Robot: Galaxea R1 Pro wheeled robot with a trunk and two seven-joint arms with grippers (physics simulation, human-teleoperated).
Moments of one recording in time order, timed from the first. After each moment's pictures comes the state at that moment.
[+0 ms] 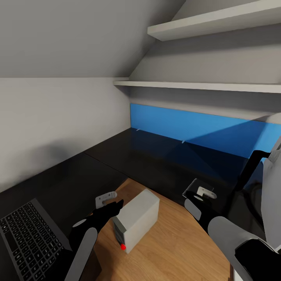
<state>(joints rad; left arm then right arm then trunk) -0.24 -0.08 -0.21 -1.60 0.58 0.62 0.42 -0.89 -0.06 0.49 -0.34 -0.85 -0.04 -0.63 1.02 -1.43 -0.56</state>
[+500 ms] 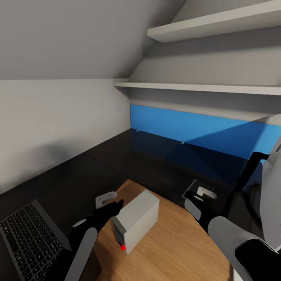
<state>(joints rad) -0.24 -0.08 -0.21 -1.60 0.57 0.62 0.42 -0.89 -0.06 0.49 -0.34 -0.85 -0.04 -0.63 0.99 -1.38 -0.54</state>
